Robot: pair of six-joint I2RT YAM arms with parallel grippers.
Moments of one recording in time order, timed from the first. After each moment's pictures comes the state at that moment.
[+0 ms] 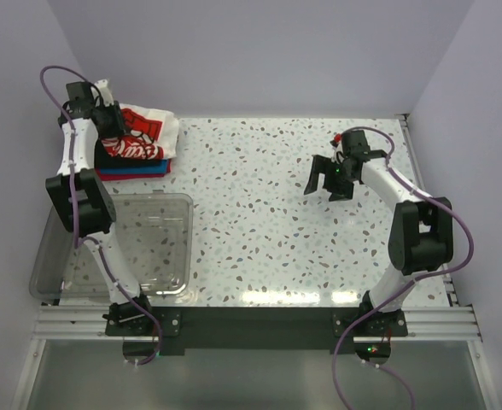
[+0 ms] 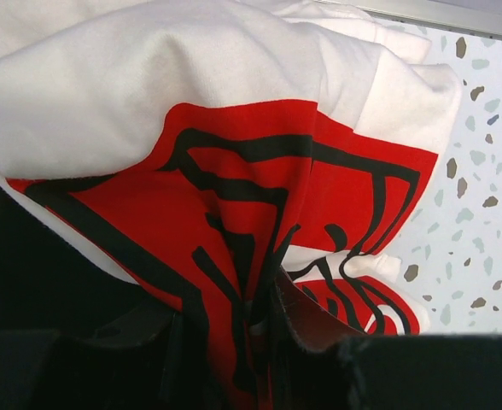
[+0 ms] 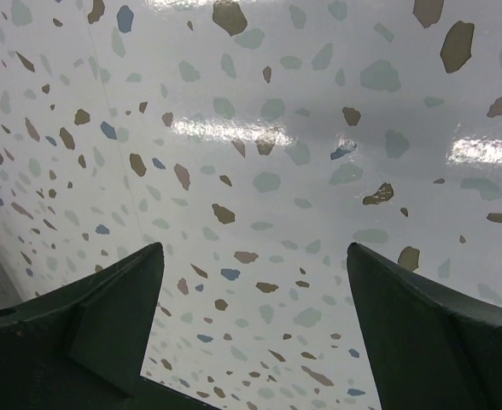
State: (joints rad) left arm 0.29 2.15 2.03 -0.67 0.30 0.01; right arm 0.14 1.72 1.28 -0.67 -0.28 0.33
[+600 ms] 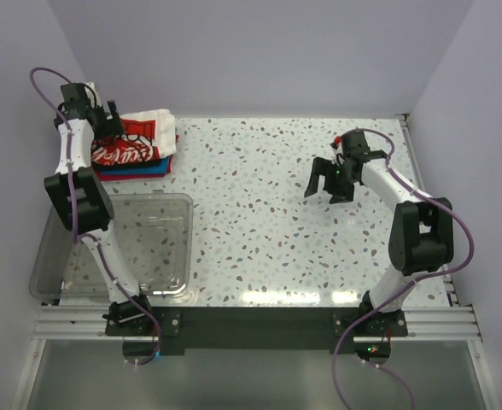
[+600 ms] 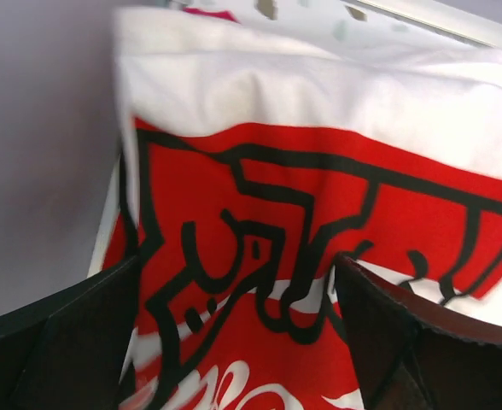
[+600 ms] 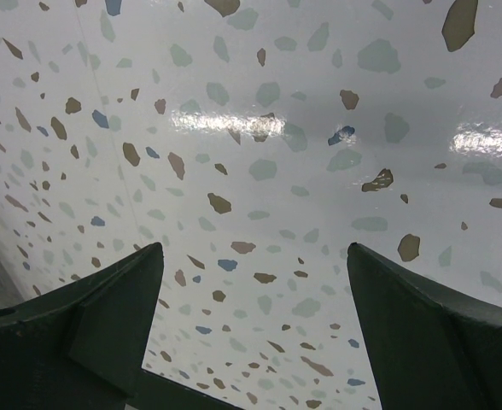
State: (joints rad) left arm 0.32 2.21 2.07 -0.66 0.12 -0.01; right arm 0.14 1.72 1.27 -0.69 -0.28 0.33
